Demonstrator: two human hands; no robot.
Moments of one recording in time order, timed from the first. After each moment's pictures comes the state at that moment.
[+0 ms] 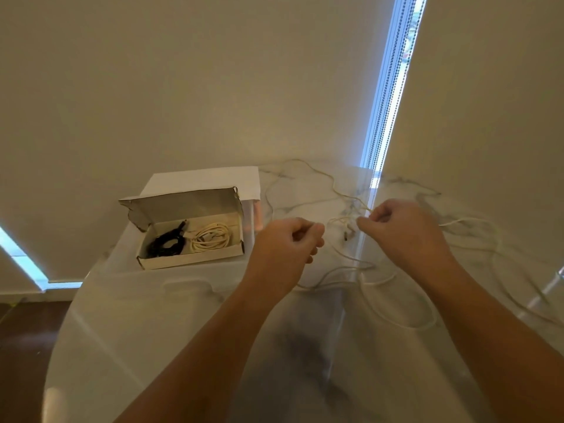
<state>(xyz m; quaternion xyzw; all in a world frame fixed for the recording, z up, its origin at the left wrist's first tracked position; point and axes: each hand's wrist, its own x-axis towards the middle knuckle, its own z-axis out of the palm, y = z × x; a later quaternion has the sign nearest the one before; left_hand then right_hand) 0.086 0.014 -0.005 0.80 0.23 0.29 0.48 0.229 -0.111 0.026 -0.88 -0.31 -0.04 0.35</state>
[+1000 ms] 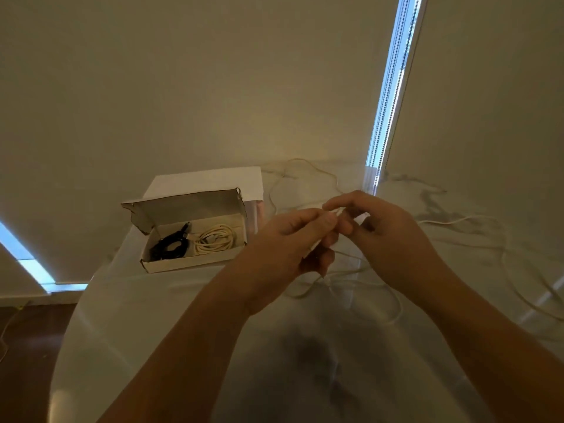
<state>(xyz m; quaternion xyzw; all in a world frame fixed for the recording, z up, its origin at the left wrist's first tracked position) 0.060 0.008 0.034 0.68 0.10 0.15 0.71 0.197 -0.108 0.027 -0.74 -0.50 -0.03 0.45</state>
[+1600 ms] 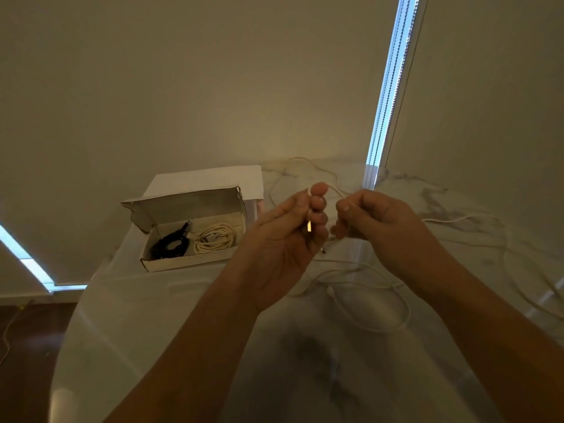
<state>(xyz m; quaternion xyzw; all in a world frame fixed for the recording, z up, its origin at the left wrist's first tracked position) 0.068 0.015 0.024 0.39 -0.01 0.18 0.90 0.197 -0.106 0.033 -0.70 -0.44 0.12 0.55</state>
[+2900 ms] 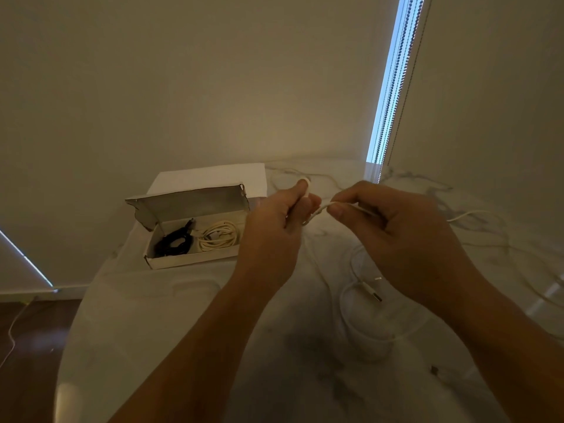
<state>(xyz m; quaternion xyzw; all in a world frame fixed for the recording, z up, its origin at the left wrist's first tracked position) 0.074 0.022 0.016 0.80 0.18 0.42 0.39 0.168 -0.120 0.055 -0.71 -0.55 -0.11 0.42</state>
